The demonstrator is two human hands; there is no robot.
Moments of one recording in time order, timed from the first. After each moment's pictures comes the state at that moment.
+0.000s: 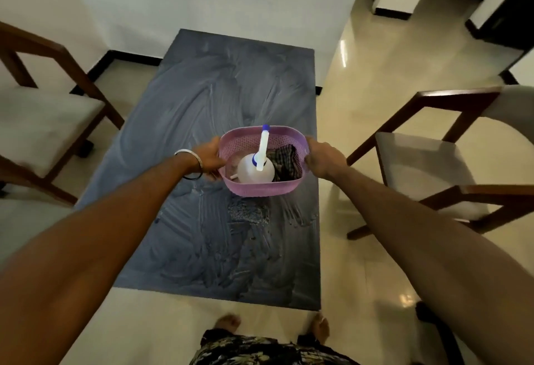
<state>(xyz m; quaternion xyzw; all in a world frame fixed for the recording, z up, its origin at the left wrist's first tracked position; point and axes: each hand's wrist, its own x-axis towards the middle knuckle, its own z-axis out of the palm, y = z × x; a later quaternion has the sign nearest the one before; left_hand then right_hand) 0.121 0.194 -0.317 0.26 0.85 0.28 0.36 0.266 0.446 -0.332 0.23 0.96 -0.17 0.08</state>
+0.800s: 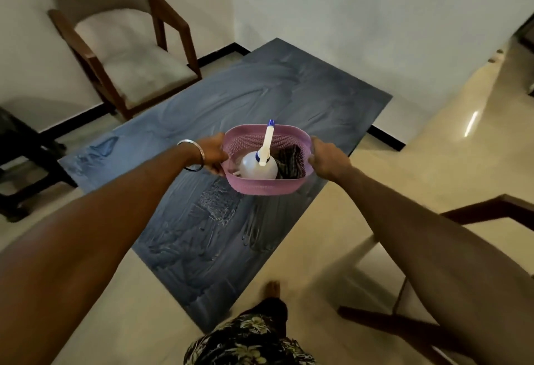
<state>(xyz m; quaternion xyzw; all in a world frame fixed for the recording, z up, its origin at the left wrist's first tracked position) 0.183 0.281 -0.313 0.02 0.89 0.35 0.28 0.180 0.580 -0.344 -0.05 0.99 -0.13 0.10</state>
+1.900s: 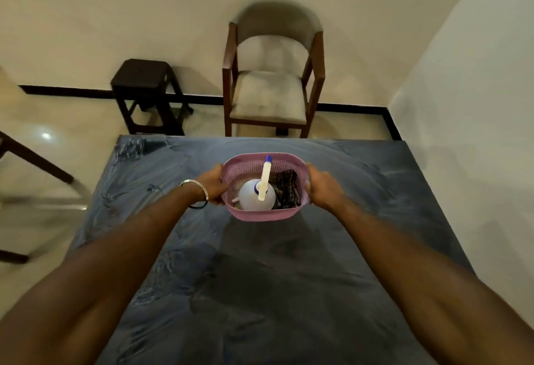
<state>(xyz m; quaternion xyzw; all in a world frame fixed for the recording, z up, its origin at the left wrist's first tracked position) -0.004 0.294 -0.345 -0.40 0.80 0.44 0.09 -0.217 0.487 -0.357 -0.44 0.87 -0.13 0.17</state>
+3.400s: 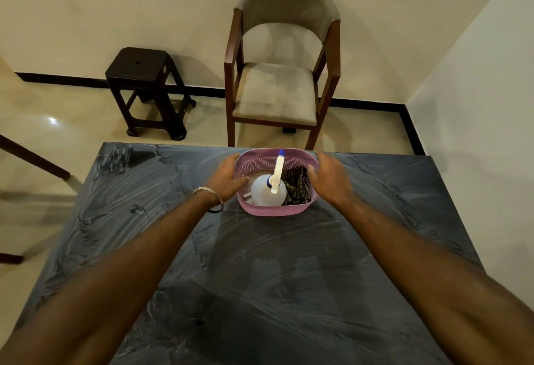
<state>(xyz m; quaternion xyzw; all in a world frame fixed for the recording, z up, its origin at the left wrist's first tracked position) -0.099 0.240 -0.387 -0.39 0.81 0.43 -0.08 -0.303 0.397 -0.382 -0.41 0.88 -0.22 0.10</state>
